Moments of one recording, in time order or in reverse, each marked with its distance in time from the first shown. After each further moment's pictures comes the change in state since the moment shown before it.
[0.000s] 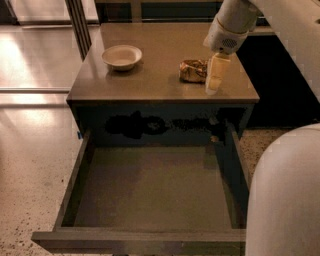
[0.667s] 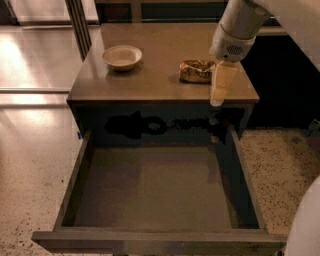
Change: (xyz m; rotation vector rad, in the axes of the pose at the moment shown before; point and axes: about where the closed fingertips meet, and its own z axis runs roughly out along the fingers) arm 0.007 0.050 -0.017 -0.035 0.063 0.048
